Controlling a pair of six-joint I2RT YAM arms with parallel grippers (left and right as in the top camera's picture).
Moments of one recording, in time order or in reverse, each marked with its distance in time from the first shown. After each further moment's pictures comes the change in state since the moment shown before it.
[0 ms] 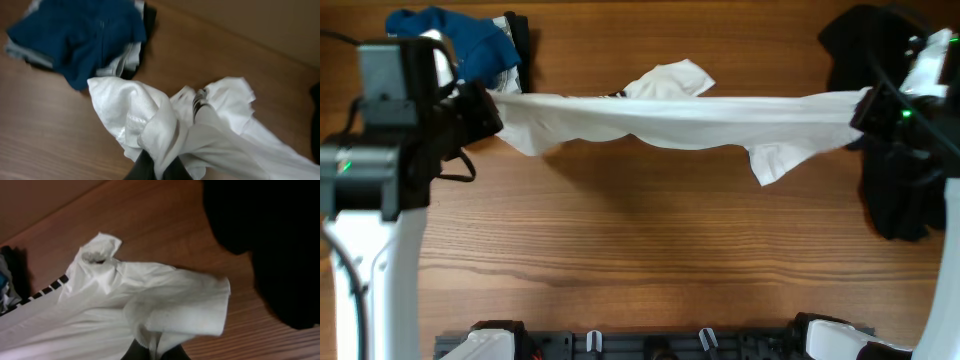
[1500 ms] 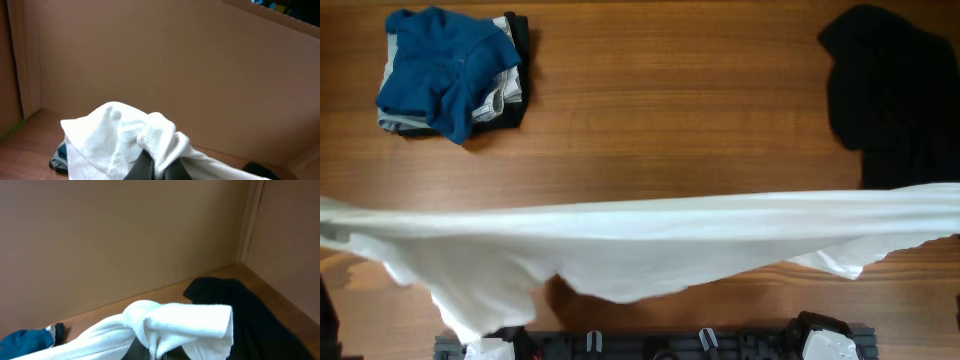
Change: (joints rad) left arm 0.000 -0.272 0.812 -0.291 -0.059 0.087; right arm -0.095 -0.340 0.644 -0.231 0.040 -0.068
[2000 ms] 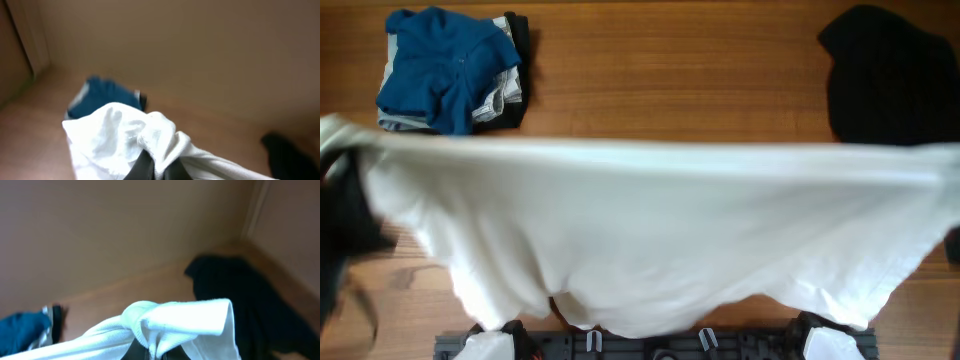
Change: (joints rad) left arm 0.063 0.225 -0.012 -0.109 0.039 0.000; right arm 0.000 0.123 -0.119 0.000 -0.041 -0.012
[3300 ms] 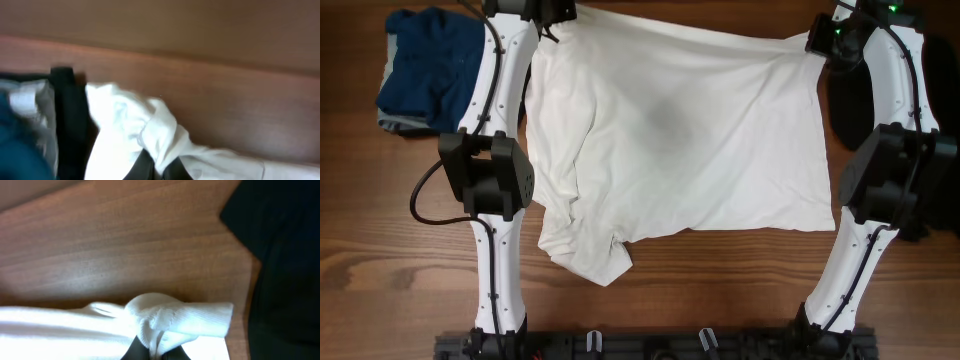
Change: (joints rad) left arm -0.170 1.201 -0.020 0.724 -0.019 0.053; right arm 0.086 1.179 -0.173 0.695 -0.079 -0.104
